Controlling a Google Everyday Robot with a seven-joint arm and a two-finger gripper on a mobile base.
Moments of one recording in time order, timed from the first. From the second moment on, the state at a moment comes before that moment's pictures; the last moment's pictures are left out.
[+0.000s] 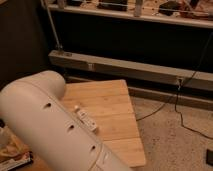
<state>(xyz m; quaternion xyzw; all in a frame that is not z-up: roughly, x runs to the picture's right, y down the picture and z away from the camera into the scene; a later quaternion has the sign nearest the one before) -0.457 0.237 0.678 -0.35 0.17 0.27 0.88</state>
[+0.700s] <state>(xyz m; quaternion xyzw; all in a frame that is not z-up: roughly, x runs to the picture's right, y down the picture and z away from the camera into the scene) -0.466 0.249 0.694 -0.37 0.13 0.32 0.86</state>
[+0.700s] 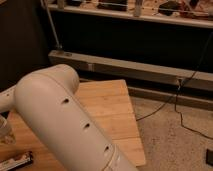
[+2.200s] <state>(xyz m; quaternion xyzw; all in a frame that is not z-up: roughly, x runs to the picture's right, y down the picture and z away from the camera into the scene) -0.476 0.311 0.707 -0.38 0.18 0.28 0.87</state>
